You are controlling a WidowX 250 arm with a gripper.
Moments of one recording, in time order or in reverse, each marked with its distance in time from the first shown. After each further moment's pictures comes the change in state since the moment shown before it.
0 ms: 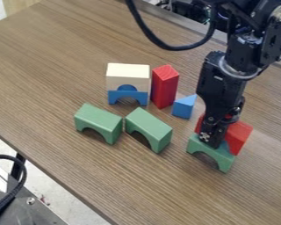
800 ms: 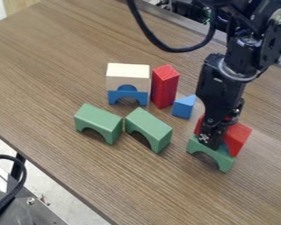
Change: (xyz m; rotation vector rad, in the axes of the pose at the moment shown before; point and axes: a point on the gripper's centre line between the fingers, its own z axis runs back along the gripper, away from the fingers) arm 0.003 -0.001 -0.004 0.007 -0.004 0.008
